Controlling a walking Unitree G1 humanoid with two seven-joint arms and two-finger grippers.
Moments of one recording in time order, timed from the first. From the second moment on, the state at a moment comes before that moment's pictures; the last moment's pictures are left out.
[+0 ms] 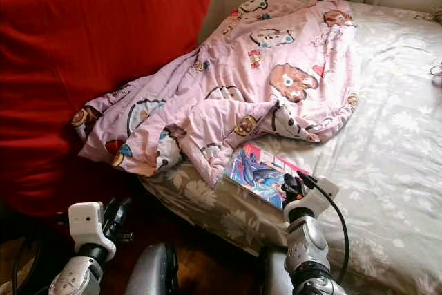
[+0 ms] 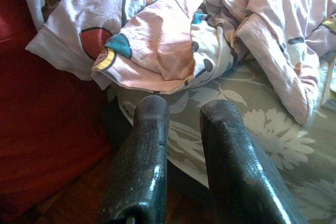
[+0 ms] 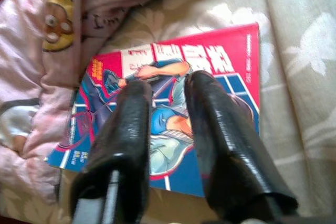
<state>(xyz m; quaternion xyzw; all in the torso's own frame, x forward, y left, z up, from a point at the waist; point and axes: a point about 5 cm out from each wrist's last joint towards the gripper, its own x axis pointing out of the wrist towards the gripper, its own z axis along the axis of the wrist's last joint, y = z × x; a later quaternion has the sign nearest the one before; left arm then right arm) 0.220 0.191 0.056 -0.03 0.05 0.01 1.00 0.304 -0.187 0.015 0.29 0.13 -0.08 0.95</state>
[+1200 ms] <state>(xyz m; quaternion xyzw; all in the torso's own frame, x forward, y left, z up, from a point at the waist) 0.179 0.202 0.068 -0.01 0.08 0.02 1.00 0.299 -0.189 0.006 0.31 0.15 -0.11 0.93</state>
